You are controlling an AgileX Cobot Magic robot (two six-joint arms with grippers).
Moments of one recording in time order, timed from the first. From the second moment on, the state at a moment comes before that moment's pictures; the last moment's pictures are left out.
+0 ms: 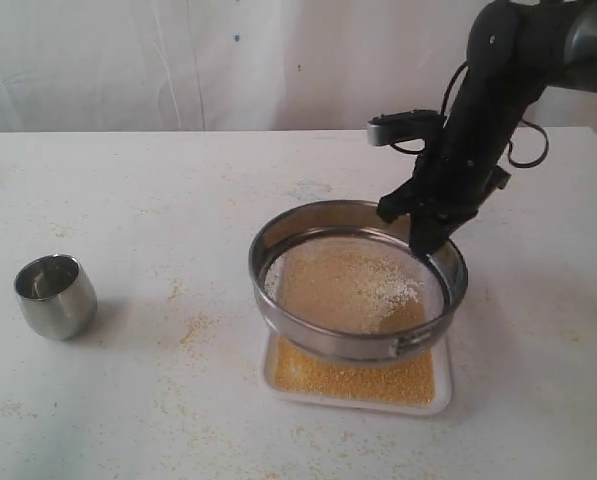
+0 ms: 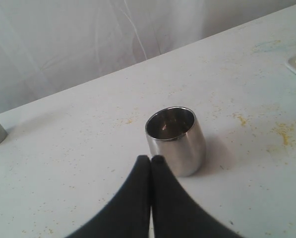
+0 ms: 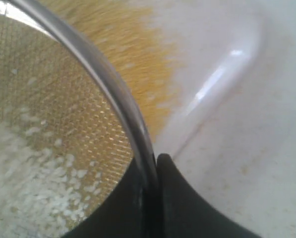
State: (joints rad) left arm -0.05 0.00 0.02 0.02 0.22 0.24; right arm 0.24 2.01 -1.61 0.15 1.16 -0.29
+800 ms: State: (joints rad) left arm -0.05 0.00 0.02 0.02 0.22 0.24; right arm 0.24 2.03 -1.61 0.15 1.13 -0.34
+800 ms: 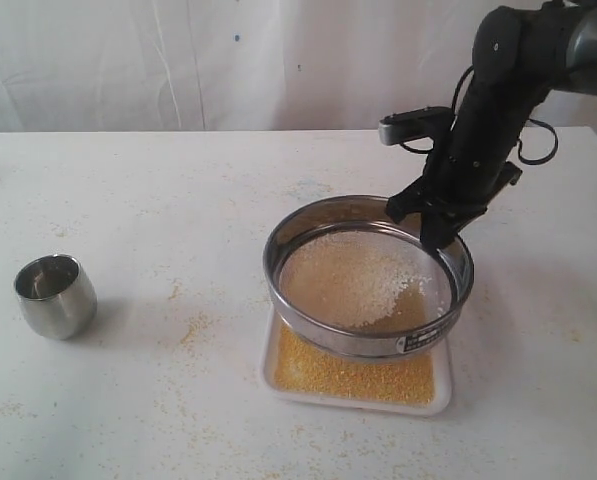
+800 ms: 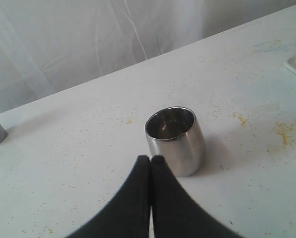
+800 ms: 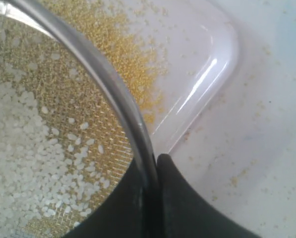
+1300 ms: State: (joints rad) left arm -0.05 0.00 0.02 0.02 0.22 0.24; right arm 0.24 2.12 -1.61 0.14 1.05 -0.32
